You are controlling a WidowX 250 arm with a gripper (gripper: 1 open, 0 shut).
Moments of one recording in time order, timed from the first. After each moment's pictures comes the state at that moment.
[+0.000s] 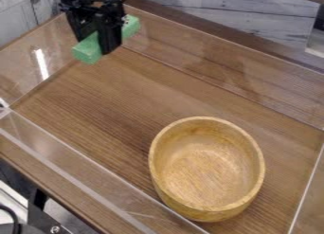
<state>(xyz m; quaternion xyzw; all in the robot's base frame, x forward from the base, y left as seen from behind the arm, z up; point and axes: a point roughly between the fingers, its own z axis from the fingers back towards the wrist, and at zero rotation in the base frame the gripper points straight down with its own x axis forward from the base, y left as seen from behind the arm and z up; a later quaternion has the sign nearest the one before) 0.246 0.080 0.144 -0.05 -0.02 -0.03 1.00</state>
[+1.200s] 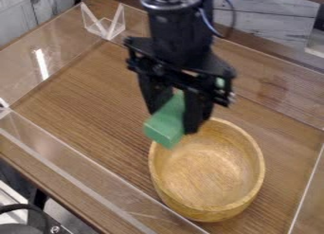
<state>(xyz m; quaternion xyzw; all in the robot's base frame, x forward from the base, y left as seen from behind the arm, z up) 0.187 -0.060 0.147 -0.06 -0.01 -0.04 1.00</state>
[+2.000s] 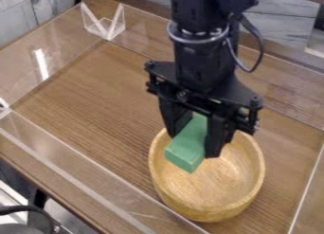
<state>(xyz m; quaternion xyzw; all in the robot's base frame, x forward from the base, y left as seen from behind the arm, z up) 0.185 -0.079 0.133 -0.06 -0.02 -0.03 1.00</state>
